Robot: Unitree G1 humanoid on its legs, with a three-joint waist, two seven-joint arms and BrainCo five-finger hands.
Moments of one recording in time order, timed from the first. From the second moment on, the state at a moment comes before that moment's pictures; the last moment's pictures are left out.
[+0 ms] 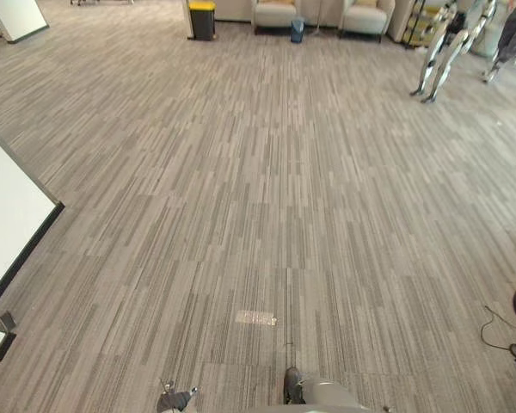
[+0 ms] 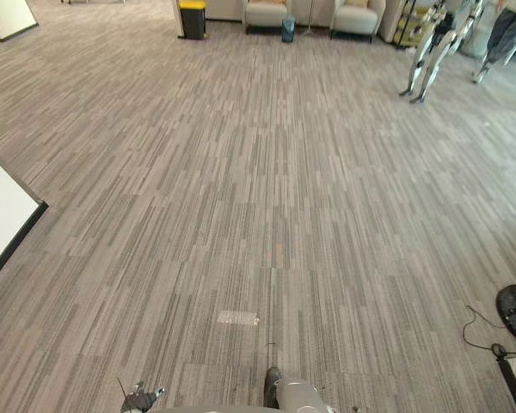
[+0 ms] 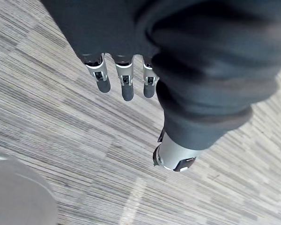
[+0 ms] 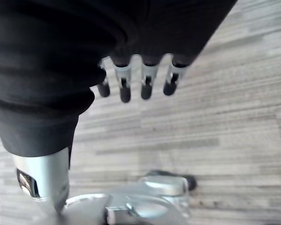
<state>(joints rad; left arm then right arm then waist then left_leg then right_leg) 0.14 -0.05 0.44 0.98 0.08 -0.10 0.13 0.25 -0.10 -0.20 1.01 -0.05 -0.10 -0.03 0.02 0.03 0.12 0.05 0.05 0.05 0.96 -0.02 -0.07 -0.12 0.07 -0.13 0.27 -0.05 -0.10</state>
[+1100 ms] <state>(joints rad) 0.09 0.05 0.11 1.09 -0.01 -0.18 0.11 0.15 -0.09 -0.20 1.16 -0.01 -0.12 -0.06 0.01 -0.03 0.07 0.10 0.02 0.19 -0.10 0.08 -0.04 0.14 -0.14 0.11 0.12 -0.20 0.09</state>
